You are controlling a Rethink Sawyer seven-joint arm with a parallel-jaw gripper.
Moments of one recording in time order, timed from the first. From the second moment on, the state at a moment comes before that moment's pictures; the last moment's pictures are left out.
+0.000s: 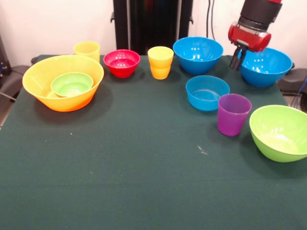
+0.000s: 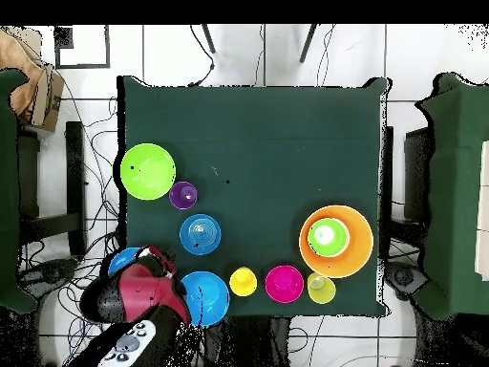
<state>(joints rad) 0.48 -0.53 -0.30 2.00 0.27 0.02 2.65</state>
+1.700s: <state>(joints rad) 0.08 -0.62 0.10 1.97 -0.35 -0.05 2.65</state>
